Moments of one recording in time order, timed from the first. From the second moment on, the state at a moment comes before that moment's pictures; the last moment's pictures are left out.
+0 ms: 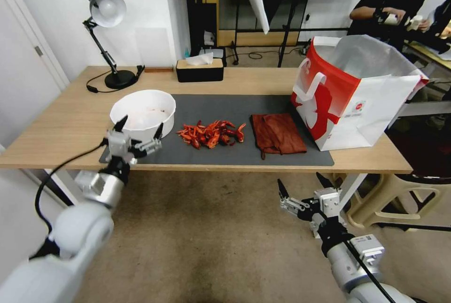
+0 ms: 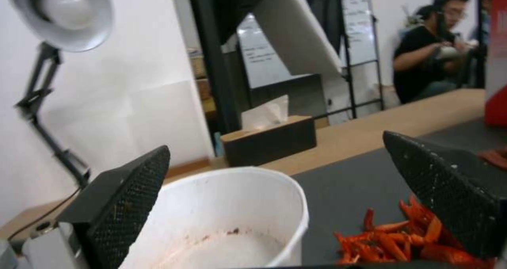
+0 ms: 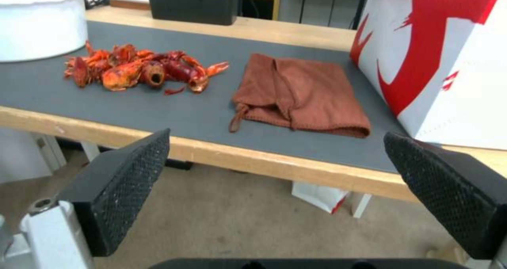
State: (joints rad) left arm 1.23 -0.86 -0.46 -1.98 -0.52 -0.04 -0.02; right arm -1.81 1.44 0.49 2.41 0.00 -0.24 -0.07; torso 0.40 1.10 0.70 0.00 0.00
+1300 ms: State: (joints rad) left arm 0.50 -0.54 -0.15 -1.41 -0.14 -0.19 1.15; right arm -1.77 1.38 0.45 2.36 -0.04 -0.26 -0.07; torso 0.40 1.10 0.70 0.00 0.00
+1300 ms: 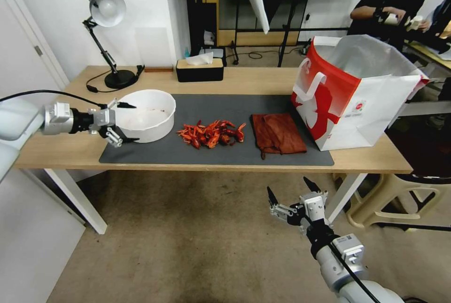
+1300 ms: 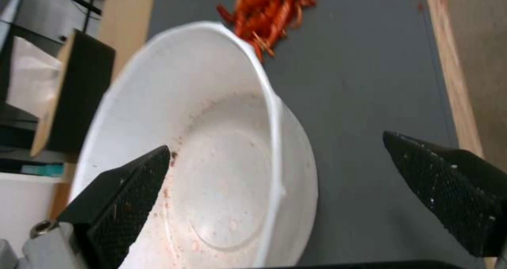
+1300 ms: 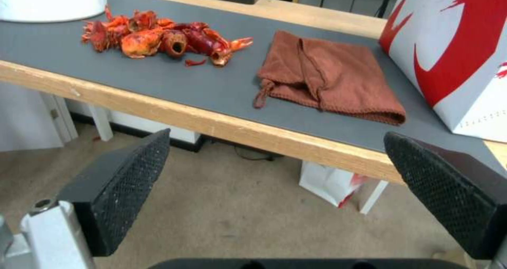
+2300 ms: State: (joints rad) left arm 0.18 -0.67 0.10 -1.25 0.25 -0.44 1.29; right arm -1.79 1.39 0.45 2.35 -0.06 -0.25 -0.06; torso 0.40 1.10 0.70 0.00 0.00
